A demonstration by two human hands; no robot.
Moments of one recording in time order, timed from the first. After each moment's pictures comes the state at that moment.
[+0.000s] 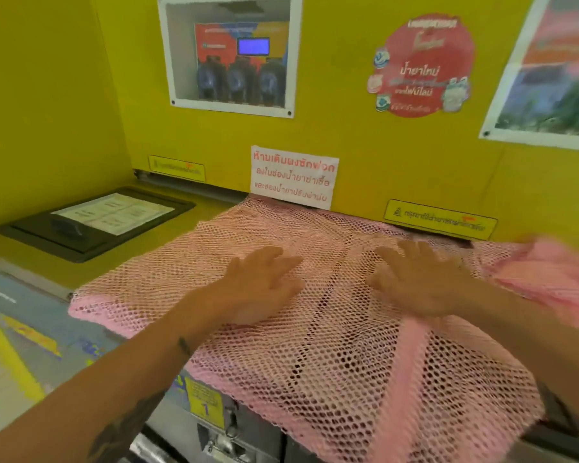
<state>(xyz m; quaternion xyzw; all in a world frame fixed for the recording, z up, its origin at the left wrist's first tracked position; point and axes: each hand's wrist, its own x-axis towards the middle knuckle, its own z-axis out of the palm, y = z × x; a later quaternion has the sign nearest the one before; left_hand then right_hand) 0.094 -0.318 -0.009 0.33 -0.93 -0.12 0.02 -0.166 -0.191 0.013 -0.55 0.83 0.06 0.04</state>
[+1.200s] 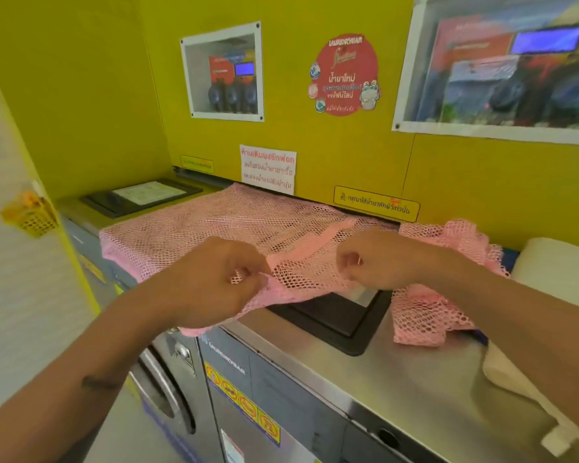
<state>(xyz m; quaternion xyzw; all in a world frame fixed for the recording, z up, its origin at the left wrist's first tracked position) 0.031 -0.060 0.053 0.34 -0.90 -0.12 0.23 -0.246 -0.054 0.062 -0.77 0.64 -0.02 0.07</state>
